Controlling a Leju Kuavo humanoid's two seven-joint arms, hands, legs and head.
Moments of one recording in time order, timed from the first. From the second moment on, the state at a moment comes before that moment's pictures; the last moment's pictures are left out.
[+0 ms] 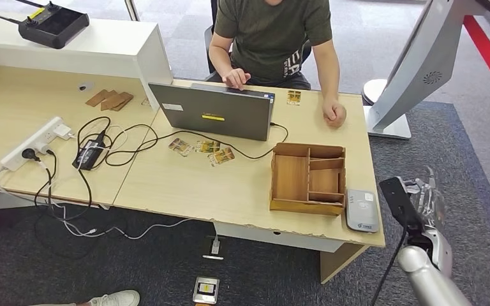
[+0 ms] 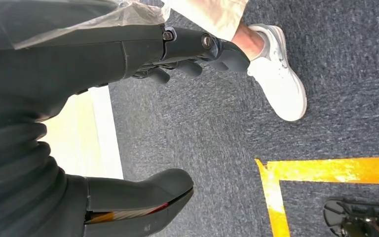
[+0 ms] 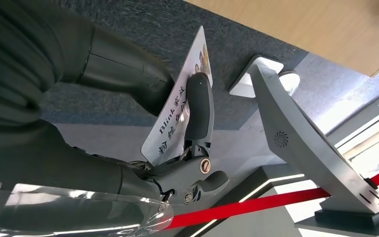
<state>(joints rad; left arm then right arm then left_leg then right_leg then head) -0.15 0.29 -0.80 -0.22 0.63 -0.05 0.15 -0.45 -0.35 0.50 -0.87 0.45 -0.53 0.08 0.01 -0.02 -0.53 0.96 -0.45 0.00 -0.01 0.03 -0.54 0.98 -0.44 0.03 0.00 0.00</state>
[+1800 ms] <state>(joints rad) -0.15 0.30 -0.80 -0.22 0.62 -0.05 0.15 -0.50 -0.41 0.66 -1.11 0.46 -0.43 0.21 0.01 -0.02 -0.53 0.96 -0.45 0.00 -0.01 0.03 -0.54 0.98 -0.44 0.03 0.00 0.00</state>
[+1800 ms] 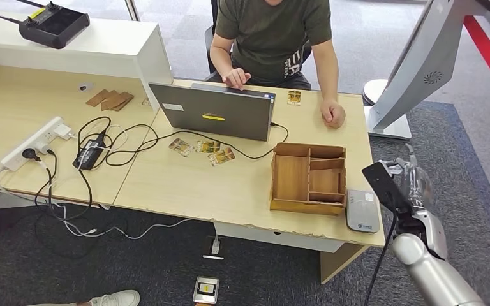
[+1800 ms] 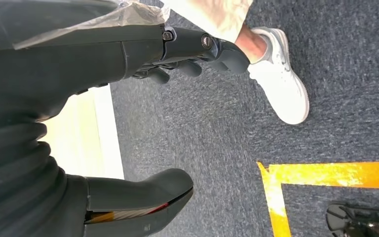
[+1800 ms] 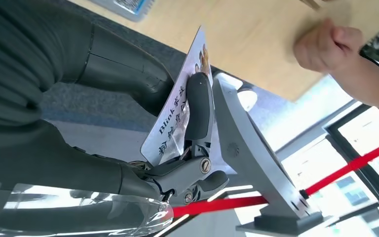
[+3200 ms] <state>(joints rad) -0.26 0.26 -0.89 -0.22 0.55 -0.11 0.22 -0.81 -0.12 0.71 -0.90 0.60 -0.23 0.13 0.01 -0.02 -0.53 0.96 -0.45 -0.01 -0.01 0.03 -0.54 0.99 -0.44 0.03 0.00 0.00</state>
